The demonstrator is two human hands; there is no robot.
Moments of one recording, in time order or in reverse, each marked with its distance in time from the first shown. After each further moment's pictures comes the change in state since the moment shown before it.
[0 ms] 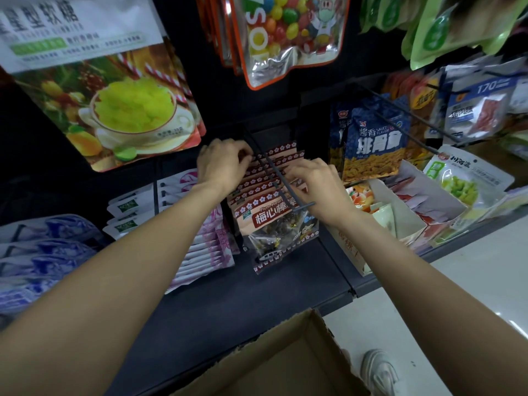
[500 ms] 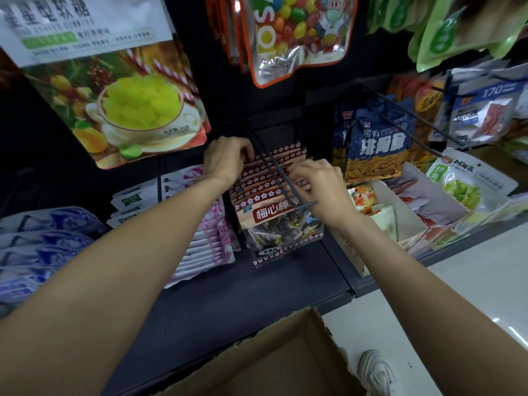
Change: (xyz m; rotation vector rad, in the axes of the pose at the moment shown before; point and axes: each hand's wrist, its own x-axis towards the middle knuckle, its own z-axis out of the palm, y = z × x) left_hand 0.009 -0.006 0.006 -0.119 -0.021 -0.038; right_hand -0.005 -0.004 -0.002 0.030 -0.001 0.040
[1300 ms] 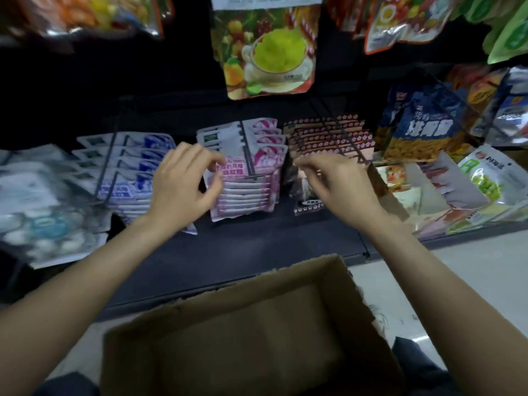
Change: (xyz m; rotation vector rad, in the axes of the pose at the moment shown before) left_hand -0.218 -0.098 -0.124 0.051 0.337 0.299; right_hand -0.067 -0.122 -0.021 0.051 -0.009 -0.280
